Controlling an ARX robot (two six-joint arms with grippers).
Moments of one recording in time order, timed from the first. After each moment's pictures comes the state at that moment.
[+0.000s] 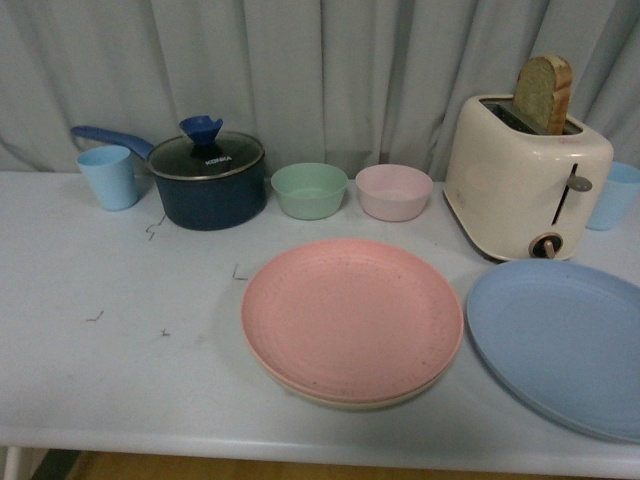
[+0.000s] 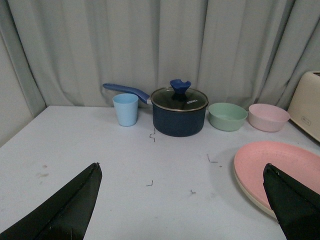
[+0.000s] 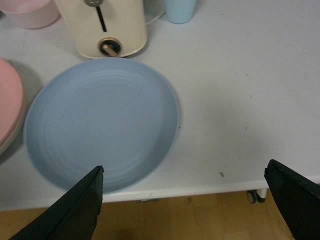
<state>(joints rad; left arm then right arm) 0.00 0.01 0.01 0.00 0.00 -0.01 -0.32 1.02 0.42 0.03 -0.19 -0.14</state>
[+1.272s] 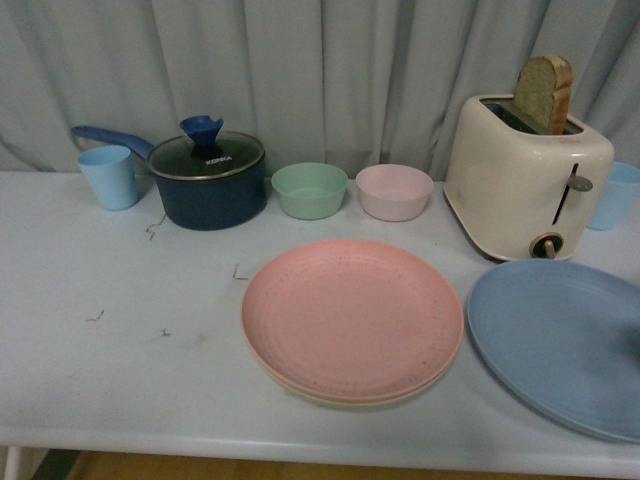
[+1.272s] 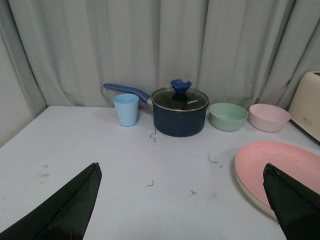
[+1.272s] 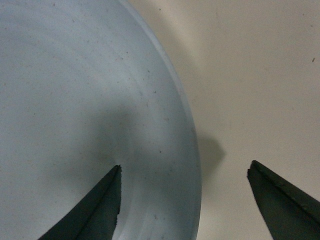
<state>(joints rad) 0.00 0.01 0.01 0.00 0.00 -0.01 -0.24 2.11 1.08 0.01 -0.05 -0.17</state>
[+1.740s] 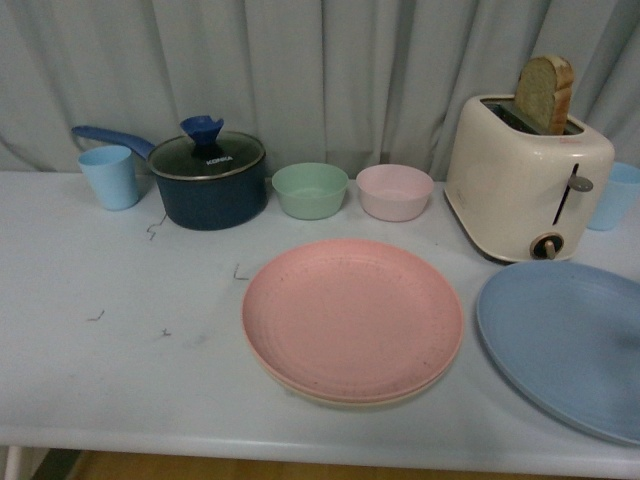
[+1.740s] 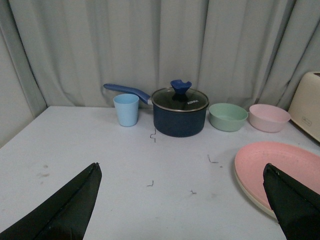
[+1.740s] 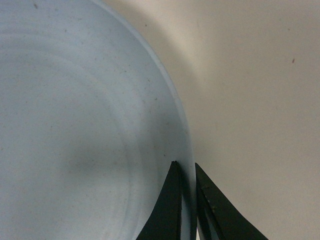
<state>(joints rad) 0.00 0.01 0.01 0.00 0.00 -0.01 -0.27 2.11 1.06 0.05 -0.08 -0.14</state>
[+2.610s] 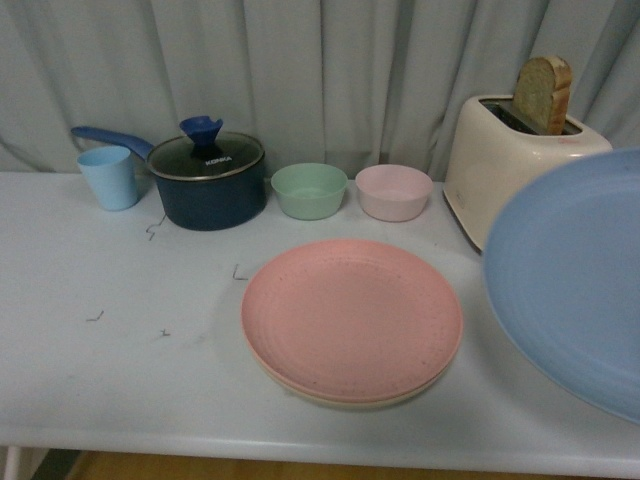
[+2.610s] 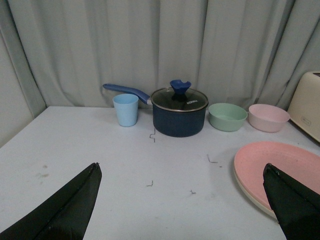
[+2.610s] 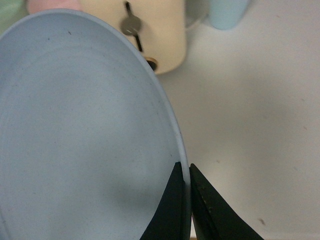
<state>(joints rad) 0.00 0.01 0.01 0.00 0.00 -0.01 -0.26 1.44 0.82 -0.11 -0.25 -0.12</state>
